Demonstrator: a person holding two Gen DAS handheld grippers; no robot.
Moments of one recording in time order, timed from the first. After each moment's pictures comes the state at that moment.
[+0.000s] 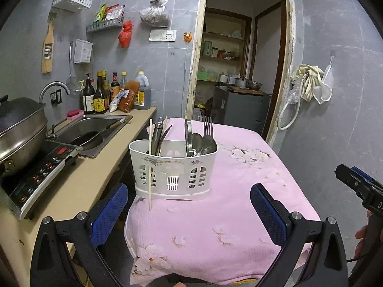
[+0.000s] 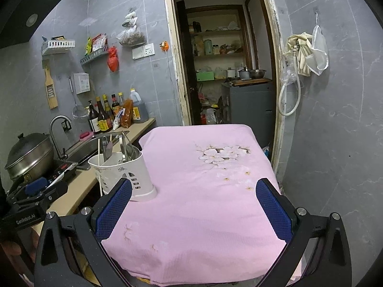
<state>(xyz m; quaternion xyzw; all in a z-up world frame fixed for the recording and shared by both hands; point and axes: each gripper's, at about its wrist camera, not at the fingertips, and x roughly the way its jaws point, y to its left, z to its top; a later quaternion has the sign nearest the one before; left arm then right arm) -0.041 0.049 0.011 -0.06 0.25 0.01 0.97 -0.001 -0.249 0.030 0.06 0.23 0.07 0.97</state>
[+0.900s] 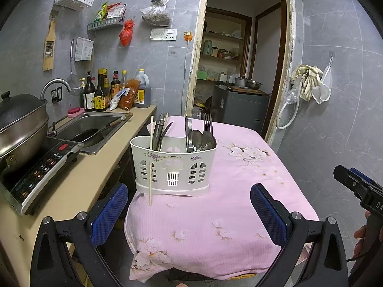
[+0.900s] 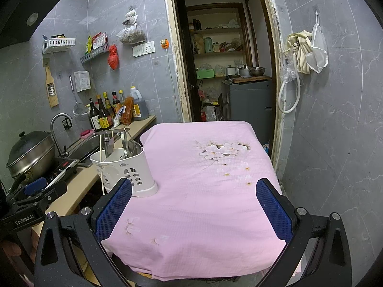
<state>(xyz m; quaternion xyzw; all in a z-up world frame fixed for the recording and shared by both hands) -0.052 0.046 0.009 -0.06 0.25 0.01 0.97 -0.008 -0.252 0.028 0.06 0.24 0.07 0.97</state>
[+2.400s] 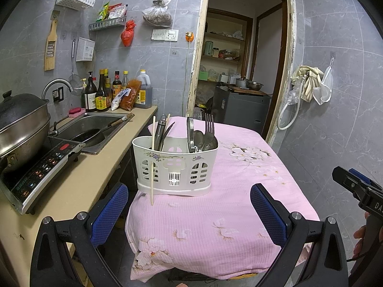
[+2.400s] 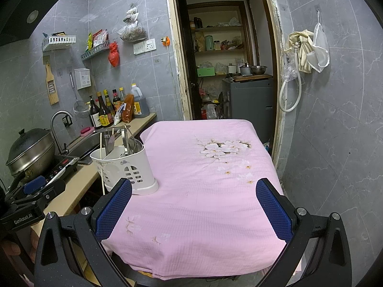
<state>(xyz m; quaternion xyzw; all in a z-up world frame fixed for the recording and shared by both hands) -0.051 0.050 0.009 -0.06 0.25 0.01 0.97 -0.012 -0.248 0.026 0.05 0.24 0.07 0.97</state>
